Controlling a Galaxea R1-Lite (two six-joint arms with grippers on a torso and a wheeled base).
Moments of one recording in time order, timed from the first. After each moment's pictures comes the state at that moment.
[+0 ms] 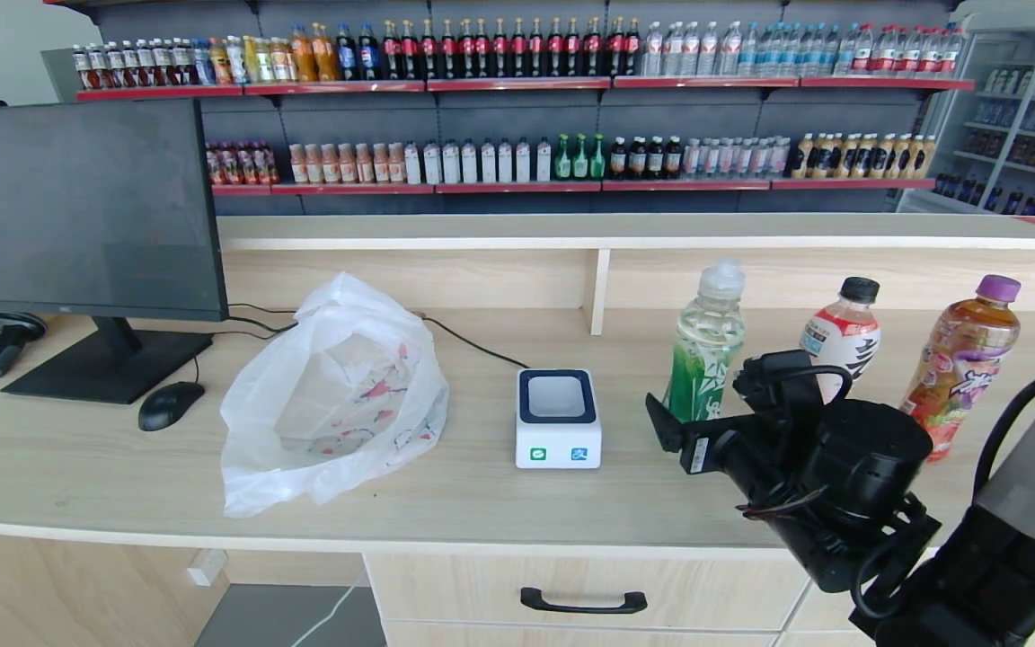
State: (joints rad) left arm 0.00 0.00 0.00 0.00 0.00 0.00; right arm 0.52 2.02 -0.45 -1.56 -0.36 -0.03
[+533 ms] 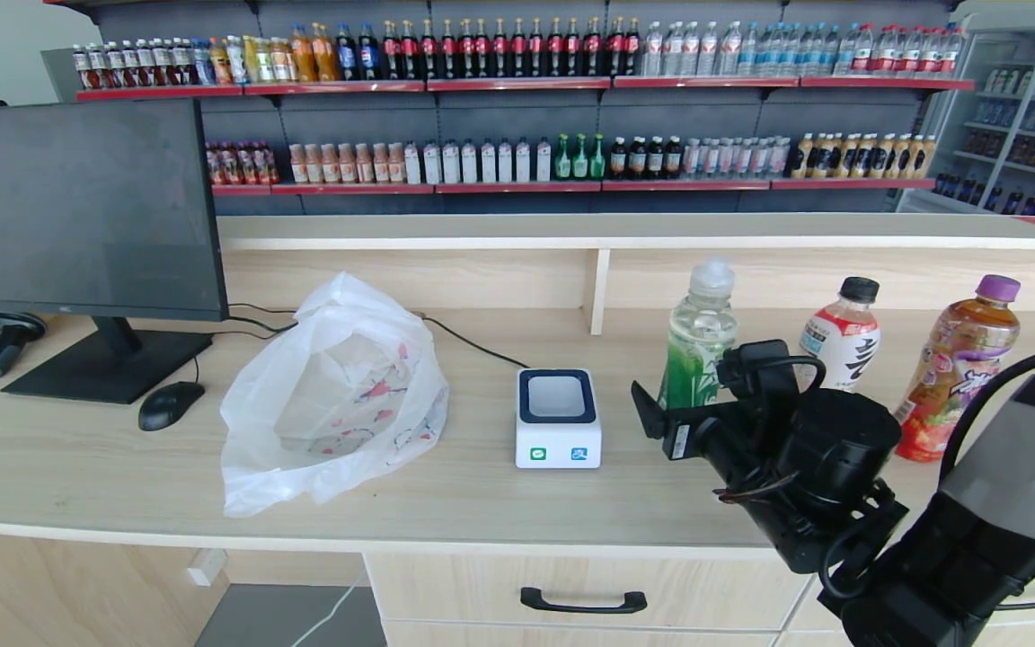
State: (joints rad) left arm 0.00 0.00 0.00 0.00 0.00 0.00; right arm 0.54 2.07 -0.53 -1.56 -0.36 -0.05
